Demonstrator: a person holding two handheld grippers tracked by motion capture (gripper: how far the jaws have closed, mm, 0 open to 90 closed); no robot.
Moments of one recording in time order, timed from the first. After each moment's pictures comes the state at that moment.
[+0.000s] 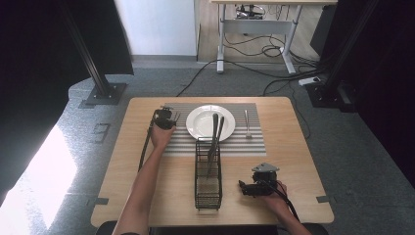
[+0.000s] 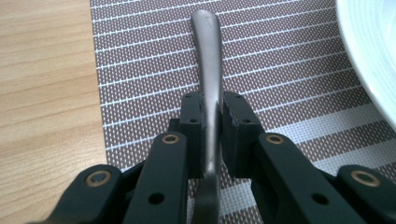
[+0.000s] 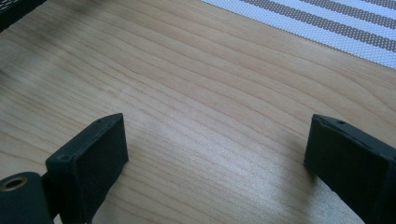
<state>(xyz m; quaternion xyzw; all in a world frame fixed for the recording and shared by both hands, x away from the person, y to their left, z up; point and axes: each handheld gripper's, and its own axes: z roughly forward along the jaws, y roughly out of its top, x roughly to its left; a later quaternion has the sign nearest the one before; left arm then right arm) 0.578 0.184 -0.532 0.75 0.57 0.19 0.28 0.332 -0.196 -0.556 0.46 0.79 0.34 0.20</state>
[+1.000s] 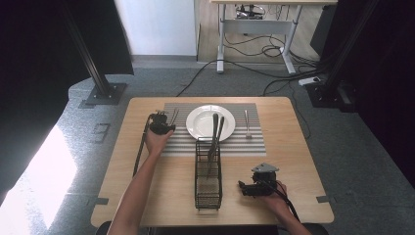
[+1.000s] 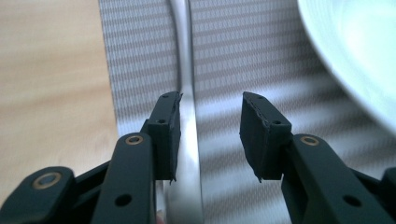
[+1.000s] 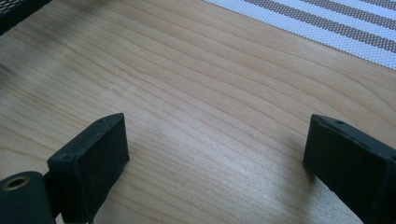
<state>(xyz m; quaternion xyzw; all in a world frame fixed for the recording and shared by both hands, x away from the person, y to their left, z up) 0.535 0.200 -0.525 0.75 0.56 0.19 0.31 0.332 -0.195 -0.555 0.46 0.80 0.35 0.19</state>
